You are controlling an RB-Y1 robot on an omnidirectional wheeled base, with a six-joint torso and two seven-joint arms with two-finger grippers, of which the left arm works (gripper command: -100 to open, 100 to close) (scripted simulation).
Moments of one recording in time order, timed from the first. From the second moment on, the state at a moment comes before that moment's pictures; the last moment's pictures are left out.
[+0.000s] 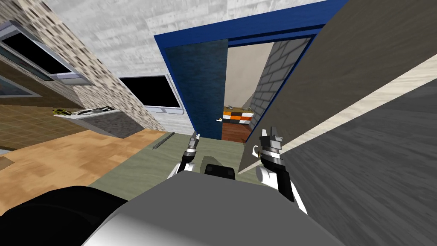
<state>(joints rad) 0.50 0.09 -0.03 -1.85 -0.10 -0.65 0.07</state>
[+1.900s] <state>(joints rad) 0.49 0.06 -0.06 -1.45 -0.10 -0.75 0.05</state>
